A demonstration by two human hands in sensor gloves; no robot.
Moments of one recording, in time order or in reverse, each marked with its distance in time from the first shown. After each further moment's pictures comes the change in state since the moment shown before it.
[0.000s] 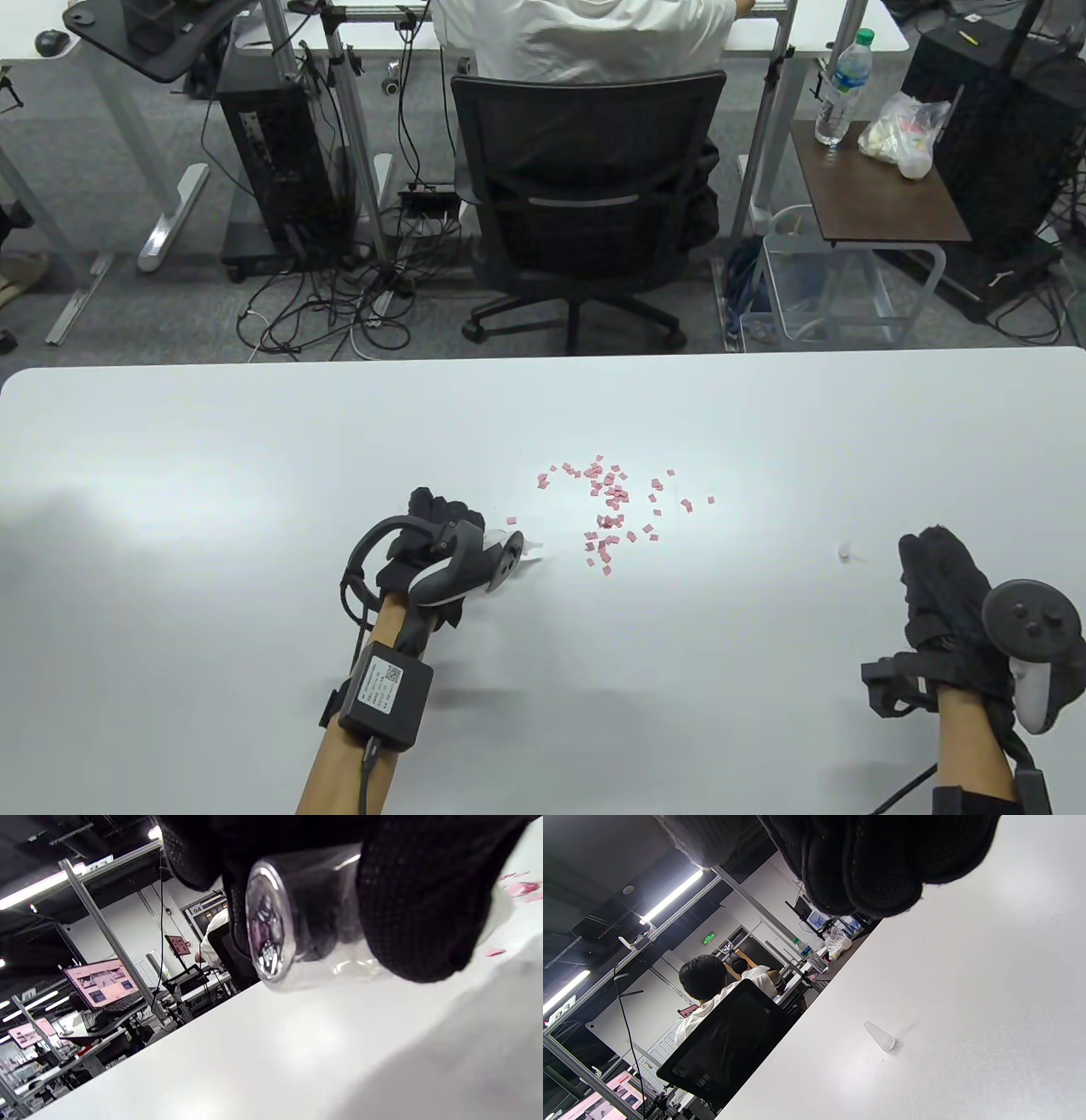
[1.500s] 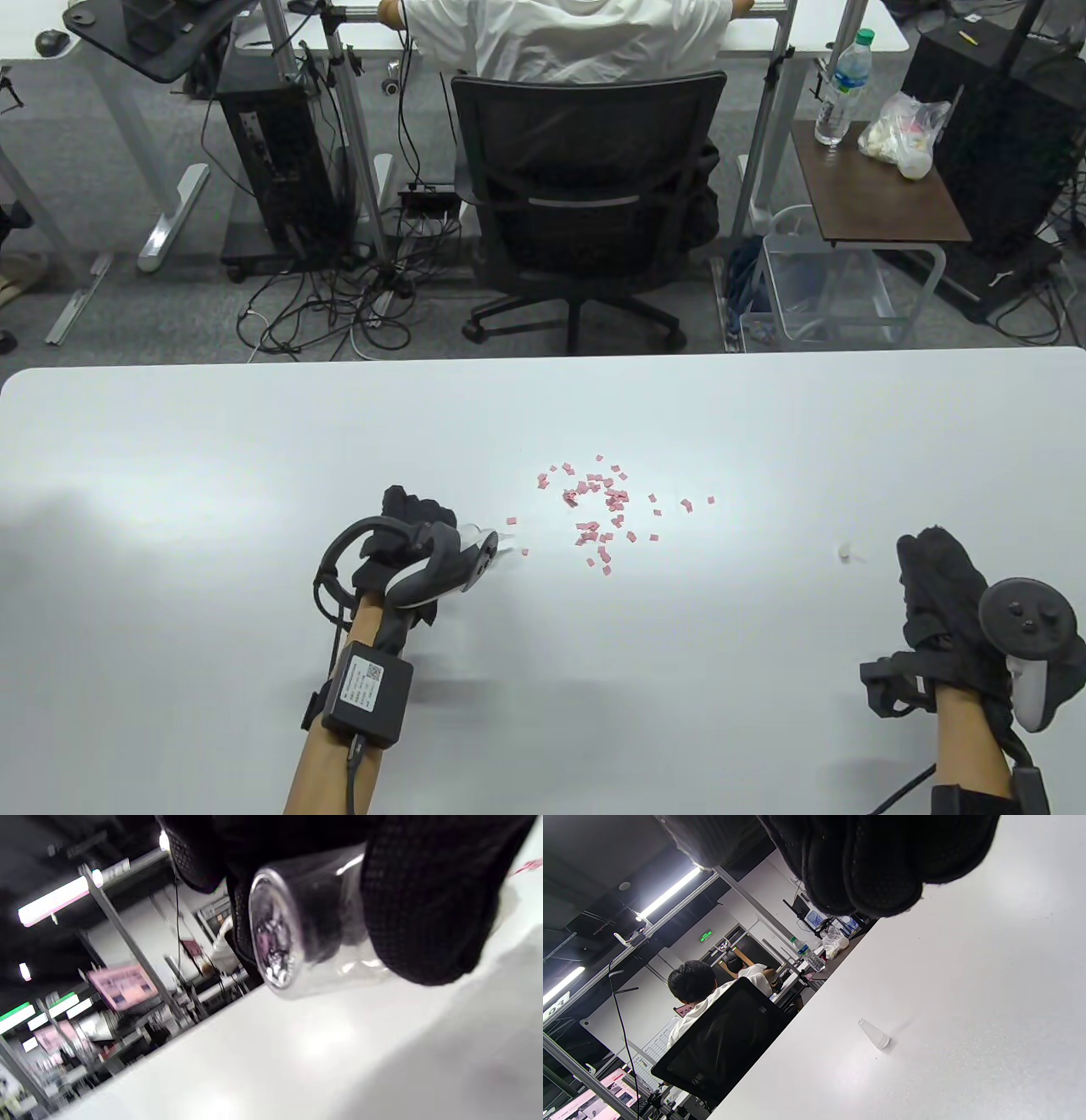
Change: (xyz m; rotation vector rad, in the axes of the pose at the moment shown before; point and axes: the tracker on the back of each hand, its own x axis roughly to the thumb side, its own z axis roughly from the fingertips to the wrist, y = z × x) left_hand -0.021 -0.015 0.005 -0.017 0.042 0.003; right_hand 0.001 0.002 0.000 0.004 0.007 0.016
